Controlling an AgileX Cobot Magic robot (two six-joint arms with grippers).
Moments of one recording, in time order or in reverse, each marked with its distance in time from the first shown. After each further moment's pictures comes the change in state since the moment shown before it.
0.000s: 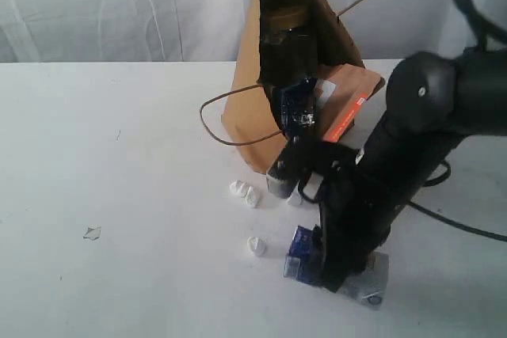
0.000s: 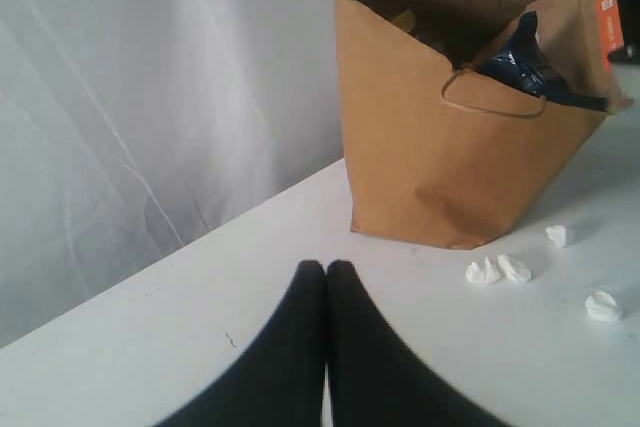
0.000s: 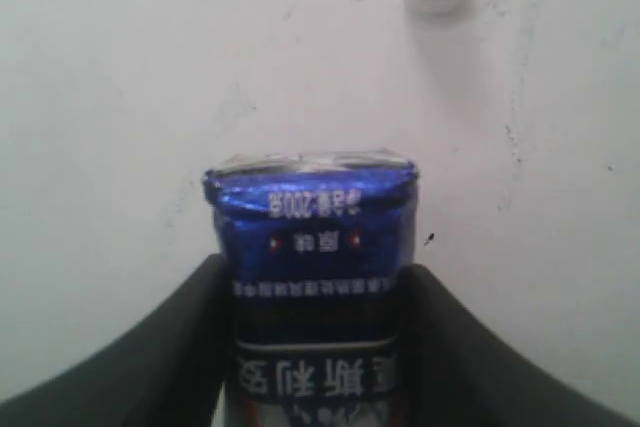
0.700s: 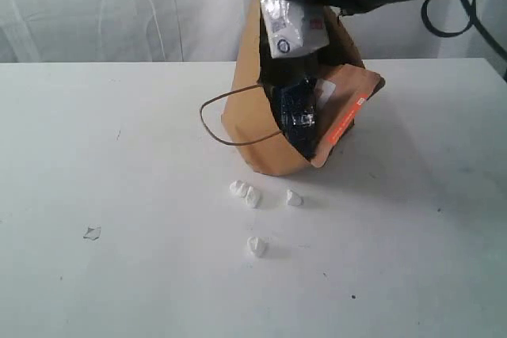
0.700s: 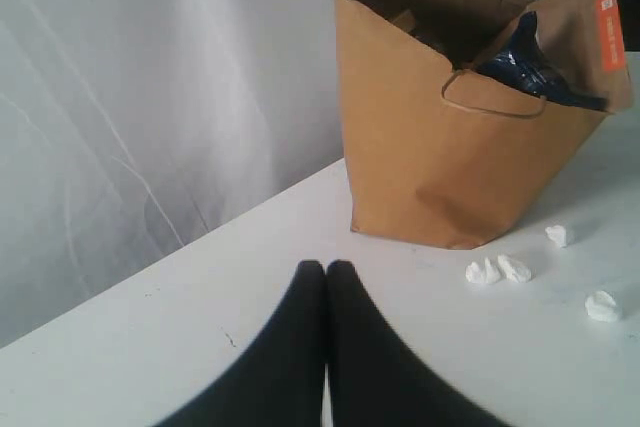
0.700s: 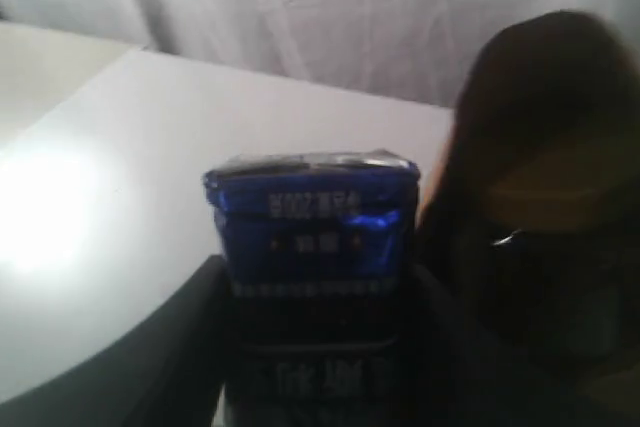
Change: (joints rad) left arm 0.000 0.000 0.000 0.000 0.000 0.000; right arm -0.200 -0.139 -0.291 0.733 -0.361 -0.025
